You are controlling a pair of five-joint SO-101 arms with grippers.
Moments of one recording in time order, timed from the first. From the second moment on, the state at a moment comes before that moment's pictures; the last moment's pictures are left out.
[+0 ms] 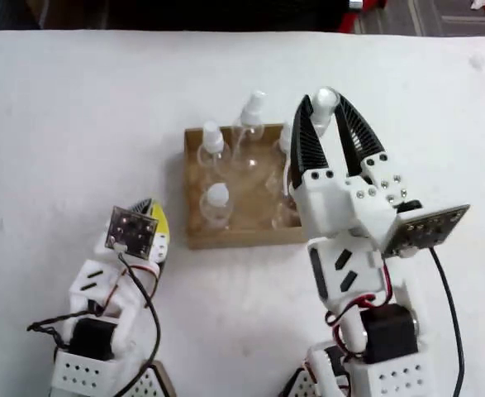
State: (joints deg) left arm 4.9 -103.4 96.8 40.4 -7.5; right arm -16.6 -74.7 49.6 19.3 -1.2
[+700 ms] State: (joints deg) left arm 4.9 -103.4 96.8 40.4 -7.5; right arm -13.2 -81.1 67.4 4.7 -1.2
